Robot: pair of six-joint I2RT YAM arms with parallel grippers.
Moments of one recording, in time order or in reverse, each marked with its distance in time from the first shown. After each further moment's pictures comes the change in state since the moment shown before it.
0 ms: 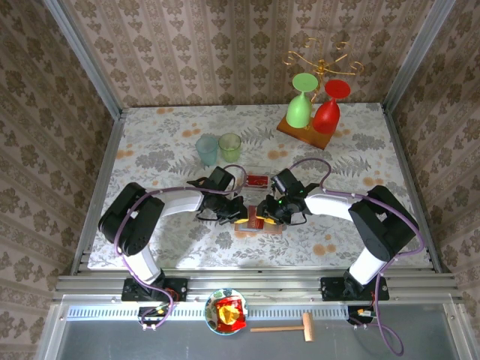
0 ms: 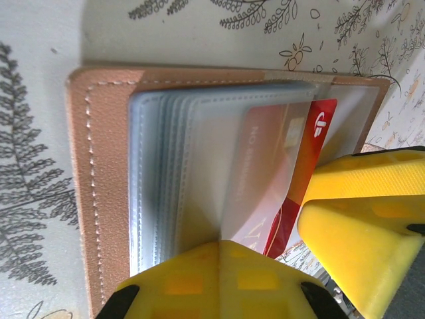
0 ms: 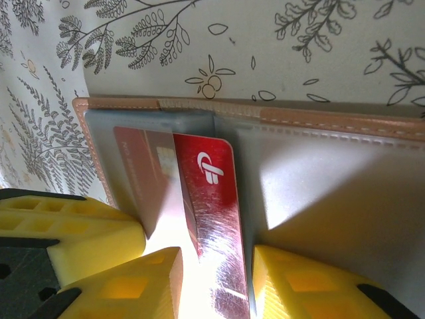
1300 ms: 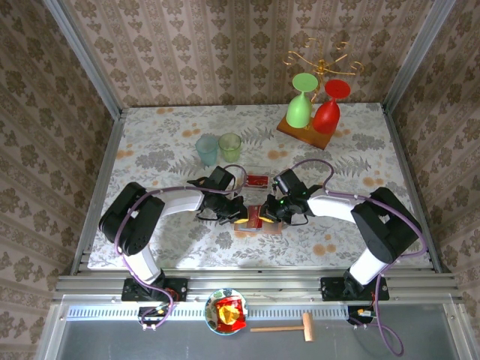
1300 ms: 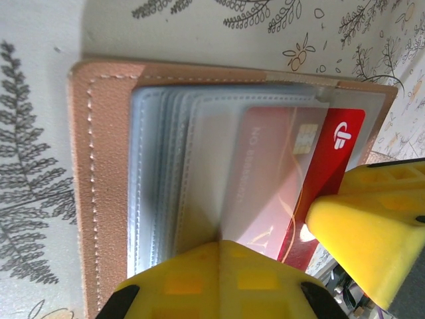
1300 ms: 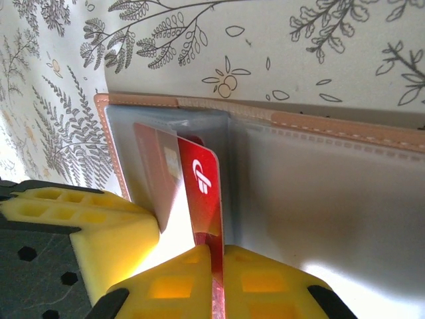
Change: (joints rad) left arm 0.000 0.004 0.008 -0.014 -0.002 0.000; right arm -0.013 -0.028 -0.038 0.056 -0.029 0.006
